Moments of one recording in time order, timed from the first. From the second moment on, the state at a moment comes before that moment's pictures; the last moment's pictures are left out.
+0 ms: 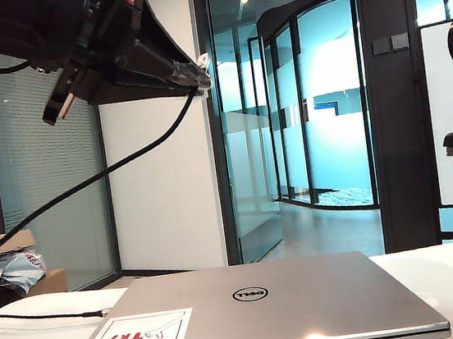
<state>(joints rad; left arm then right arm) -0.79 1.15 0.59 0.23 0.13 -0.39 0.20 1.46 0.79 -0.86 -0.13 0.23</state>
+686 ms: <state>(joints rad) -0.79 1.15 0.59 0.23 0.13 -0.39 0.20 1.60 0.79 -0.85 -0.16 0.20</state>
